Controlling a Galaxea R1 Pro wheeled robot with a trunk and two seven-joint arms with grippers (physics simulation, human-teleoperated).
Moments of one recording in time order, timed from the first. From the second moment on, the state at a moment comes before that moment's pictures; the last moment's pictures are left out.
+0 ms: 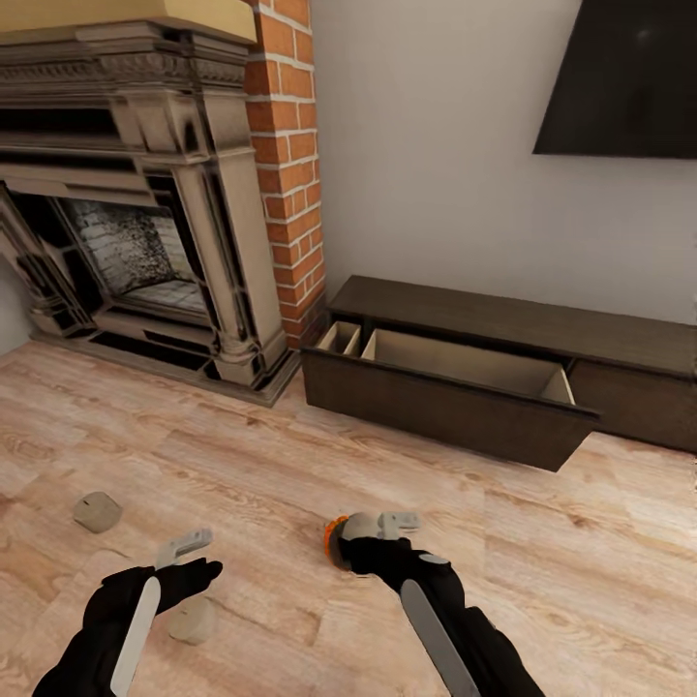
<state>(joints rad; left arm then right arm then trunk) -0.27 0.00 0.24 -1.30 0.17 0.88 0.06 -0.34 0.09 0.44 -1.30 -0.52 0.63 -0.29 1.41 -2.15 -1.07</state>
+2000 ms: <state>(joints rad) -0.27 0.00 0.24 -1.30 0.16 0.88 0.06 -0.33 0.17 0.37 -1.49 -0.57 0.82 -0.39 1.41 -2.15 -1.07</state>
